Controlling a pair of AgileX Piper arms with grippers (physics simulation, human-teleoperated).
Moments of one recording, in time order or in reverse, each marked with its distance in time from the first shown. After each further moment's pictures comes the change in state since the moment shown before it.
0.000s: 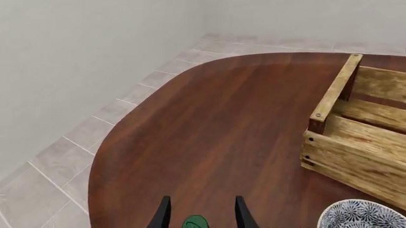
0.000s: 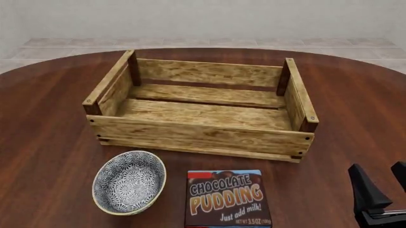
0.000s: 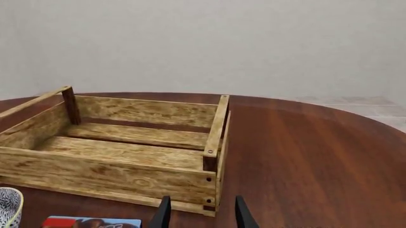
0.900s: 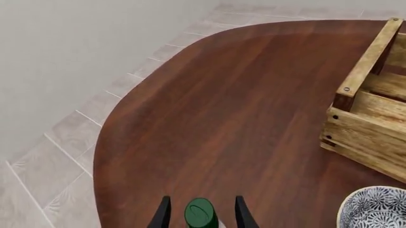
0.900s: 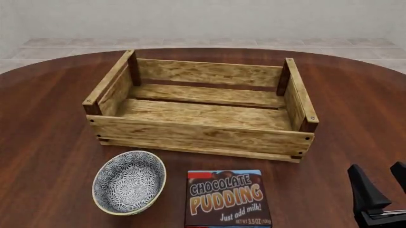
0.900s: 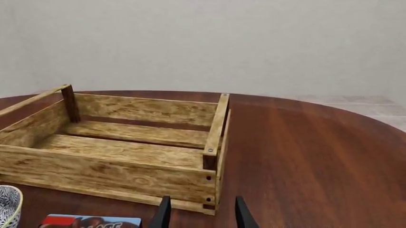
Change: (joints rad) left arm 0.077 -0.005 0.133 -0.032 0.030; right arm 0.000 0.002 0.000 0.005 -0.004
